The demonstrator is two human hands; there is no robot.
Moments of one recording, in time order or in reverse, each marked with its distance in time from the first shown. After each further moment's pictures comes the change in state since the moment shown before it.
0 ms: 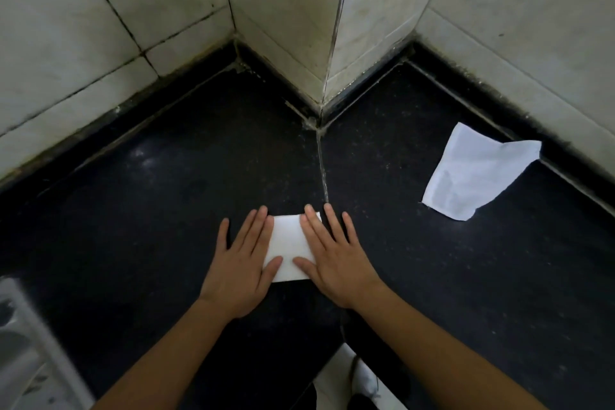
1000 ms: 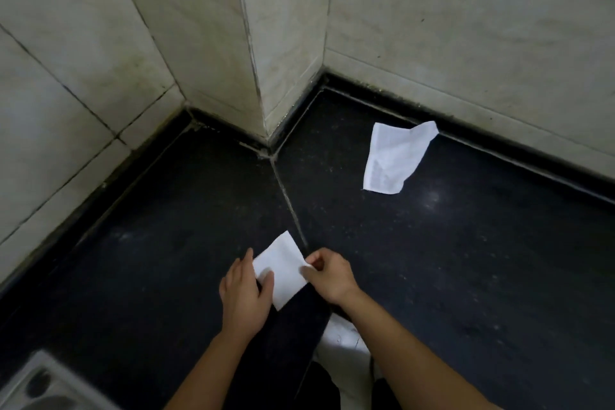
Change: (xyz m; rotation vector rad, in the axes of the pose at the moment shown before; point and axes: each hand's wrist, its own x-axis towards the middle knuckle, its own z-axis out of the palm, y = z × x) left_hand -0.036 0.048 -0.044 -0.500 -0.029 -0.336; right_hand -0.065 -0.045 -0.043 1.087 0.049 0.780
